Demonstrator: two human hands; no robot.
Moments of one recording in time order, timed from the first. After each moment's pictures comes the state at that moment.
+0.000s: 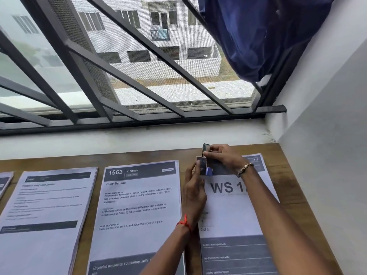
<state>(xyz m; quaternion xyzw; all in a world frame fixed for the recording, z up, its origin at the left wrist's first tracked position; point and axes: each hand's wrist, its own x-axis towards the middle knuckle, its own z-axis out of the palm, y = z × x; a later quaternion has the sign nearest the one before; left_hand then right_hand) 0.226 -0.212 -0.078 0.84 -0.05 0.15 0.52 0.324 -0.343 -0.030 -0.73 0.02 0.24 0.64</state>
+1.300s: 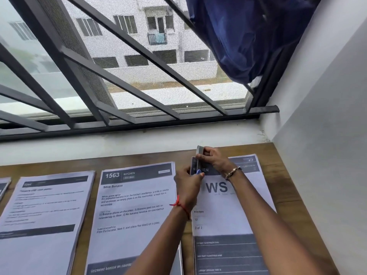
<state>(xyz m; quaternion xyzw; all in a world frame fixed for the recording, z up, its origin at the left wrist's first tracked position) 0.249 -0.219 -0.035 0.73 0.20 -0.03 0.66 0.323 -0.331 -0.054 -0.67 0.01 0.23 0.70</state>
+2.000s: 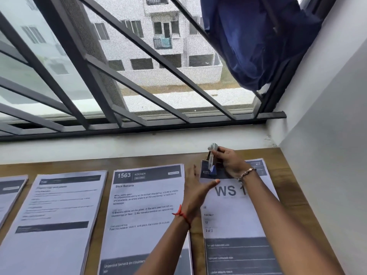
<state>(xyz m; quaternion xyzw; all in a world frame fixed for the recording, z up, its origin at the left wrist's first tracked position) 0.237 -0.201 -0.038 0.74 0.11 -0.11 0.65 0.321 -0.341 -0.035 -0.60 0.07 0.23 0.76</state>
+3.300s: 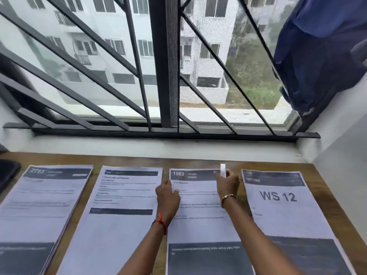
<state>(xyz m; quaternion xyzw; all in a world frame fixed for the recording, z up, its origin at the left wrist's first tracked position) 0.192 0.027 -0.039 0.90 0.12 0.05 0.43 0.239 -0.135 -0.013 -0.78 0.30 -0.06 0.54</state>
